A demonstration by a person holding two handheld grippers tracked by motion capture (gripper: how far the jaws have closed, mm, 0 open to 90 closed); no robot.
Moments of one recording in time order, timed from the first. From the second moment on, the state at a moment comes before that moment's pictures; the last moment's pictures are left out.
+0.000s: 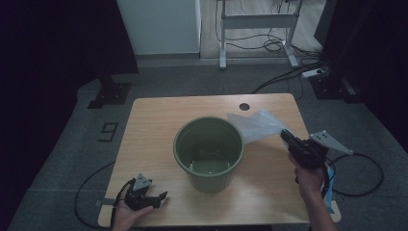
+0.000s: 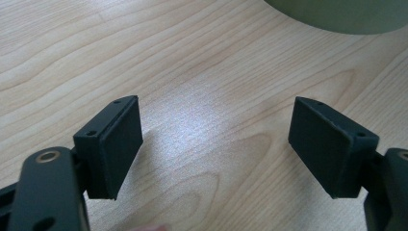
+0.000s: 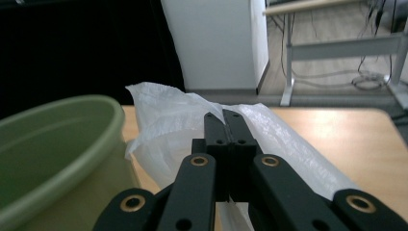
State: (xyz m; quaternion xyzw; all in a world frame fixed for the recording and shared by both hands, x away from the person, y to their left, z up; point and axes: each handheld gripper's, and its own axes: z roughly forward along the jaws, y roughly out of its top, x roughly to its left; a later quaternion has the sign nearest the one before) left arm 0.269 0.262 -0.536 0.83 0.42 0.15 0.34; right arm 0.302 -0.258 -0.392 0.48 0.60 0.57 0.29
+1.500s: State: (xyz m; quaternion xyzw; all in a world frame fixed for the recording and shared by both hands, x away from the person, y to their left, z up) left arm 0.270 0.263 -0.540 0.83 0.42 0.14 0.33; right arm 0.258 -0.196 -0.277 0.32 0.64 0.62 0.33
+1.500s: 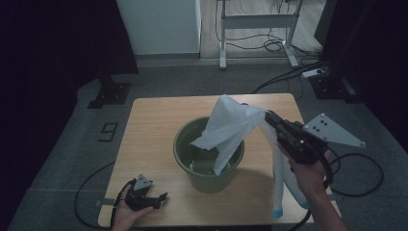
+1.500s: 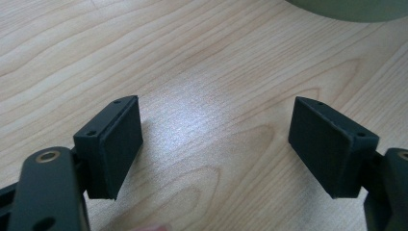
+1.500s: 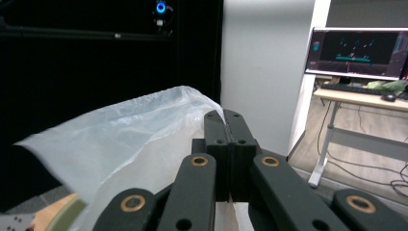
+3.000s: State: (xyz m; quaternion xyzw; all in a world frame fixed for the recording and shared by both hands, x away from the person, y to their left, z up) left arm 0.270 0.262 -0.541 0.84 0.42 0.14 0.33; right arm 0.235 -0.140 -0.403 0.36 0.67 0.58 0.30
